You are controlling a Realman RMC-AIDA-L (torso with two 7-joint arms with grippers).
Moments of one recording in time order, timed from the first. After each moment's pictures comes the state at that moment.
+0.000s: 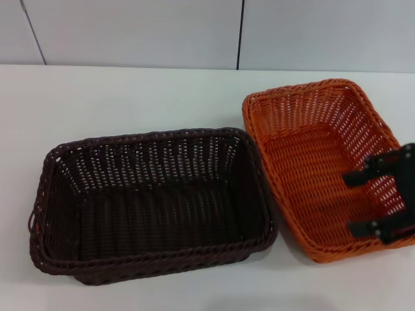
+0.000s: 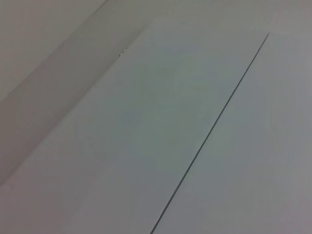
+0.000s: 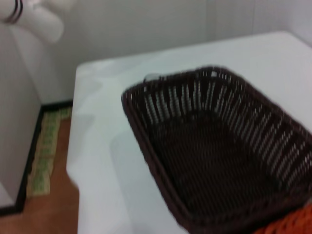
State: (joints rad) left arm -0.28 -2.05 -2.89 -0.55 0.64 -1.20 2.10; right arm 0.44 1.91 2.07 1.39 -1.96 1.88 -1.30
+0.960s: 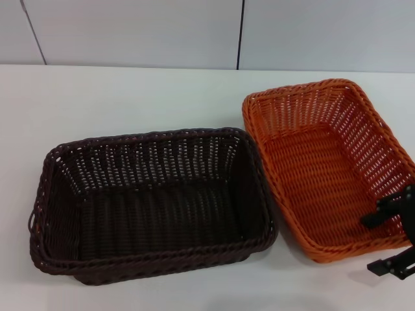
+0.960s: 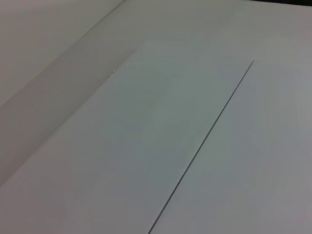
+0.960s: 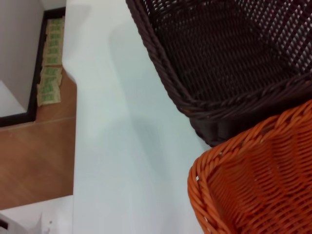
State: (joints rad) left arm -0.28 -2.06 -2.89 -0.56 0.60 -1.27 2.09; right arm 0.51 1.92 2.02 1.26 -2.24 1.87 -1.41
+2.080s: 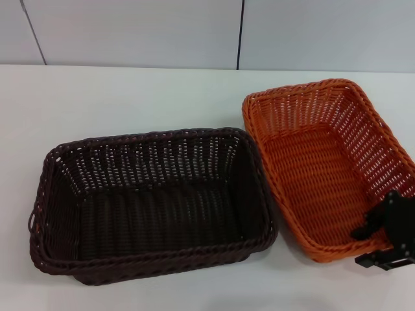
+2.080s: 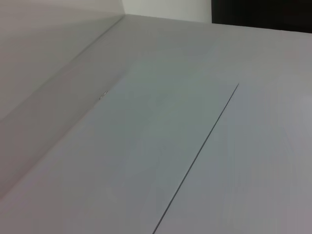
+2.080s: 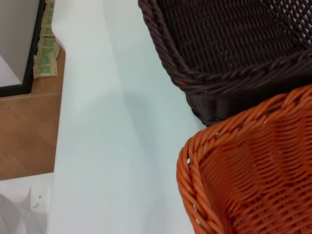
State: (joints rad) left arm -0.24 -2.06 -2.89 -0.50 0.57 -1.40 2.11; right arm 0.56 1.97 2.02 1.16 -2.37 1.80 -1.51
